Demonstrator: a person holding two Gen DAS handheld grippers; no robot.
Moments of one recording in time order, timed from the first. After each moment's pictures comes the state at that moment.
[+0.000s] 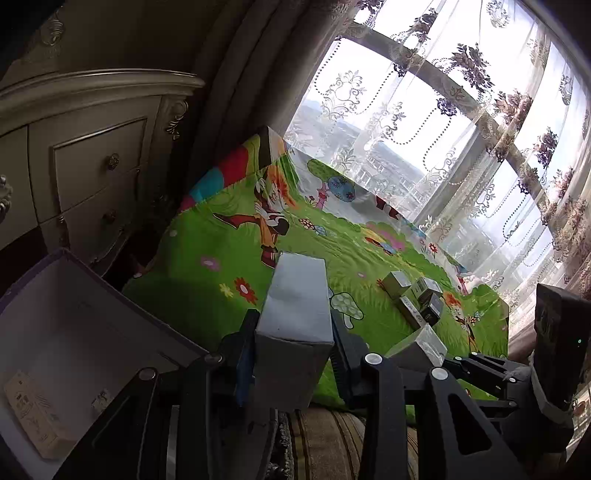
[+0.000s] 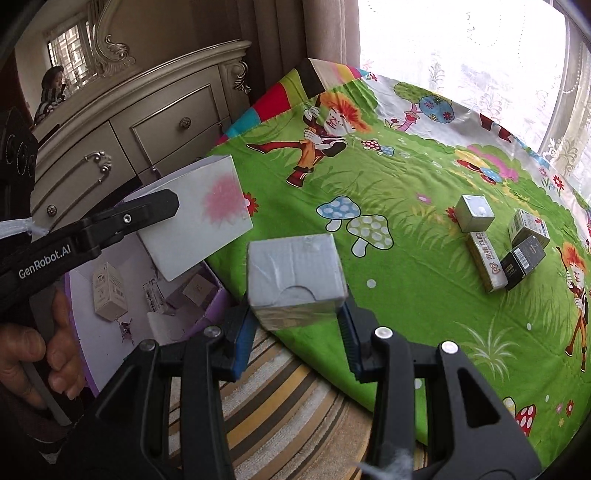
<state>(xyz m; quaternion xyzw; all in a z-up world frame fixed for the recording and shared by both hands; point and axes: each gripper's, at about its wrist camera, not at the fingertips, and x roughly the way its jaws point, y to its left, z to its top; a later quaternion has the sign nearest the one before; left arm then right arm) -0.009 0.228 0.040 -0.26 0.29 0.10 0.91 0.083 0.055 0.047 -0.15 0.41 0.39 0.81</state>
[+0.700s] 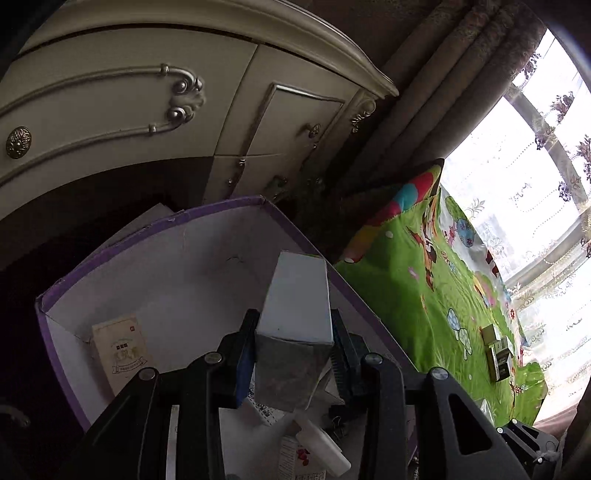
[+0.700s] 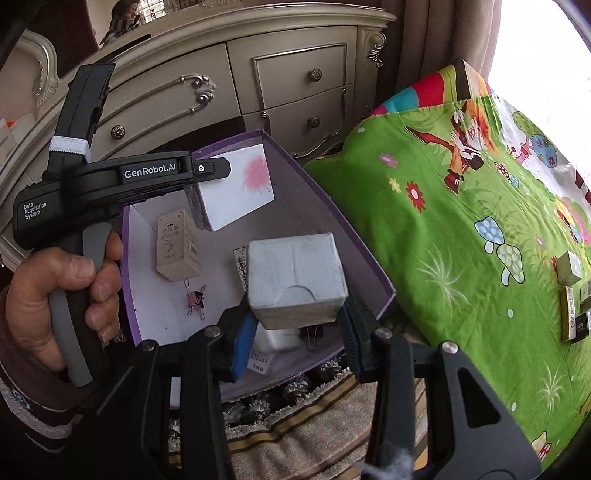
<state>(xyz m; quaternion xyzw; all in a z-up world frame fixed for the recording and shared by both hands) -0.105 0.347 -0.017 -0.38 0.31 0.28 0.82 -0.018 0.162 0.023 -0.25 0.41 0.51 0.72</state>
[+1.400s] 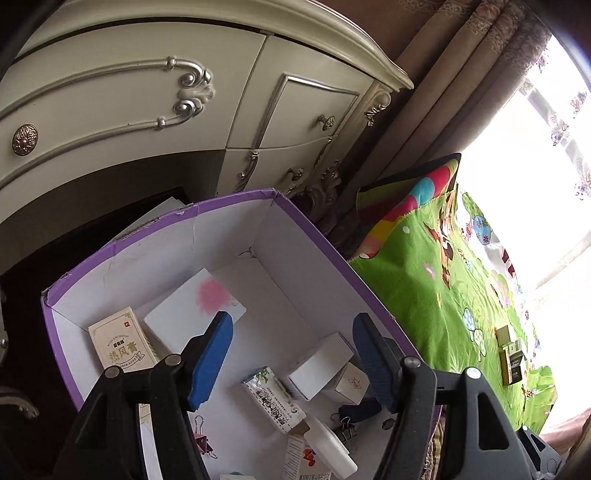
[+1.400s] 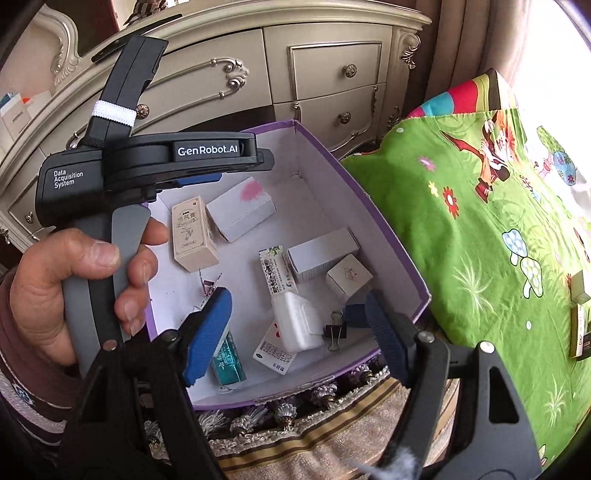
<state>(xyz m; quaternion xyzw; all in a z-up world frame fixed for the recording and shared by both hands) -0.093 0.341 -0.016 -0.36 0.34 0.30 0.81 -0.025 0.164 0.021 -0.25 0.41 0.52 0.71</state>
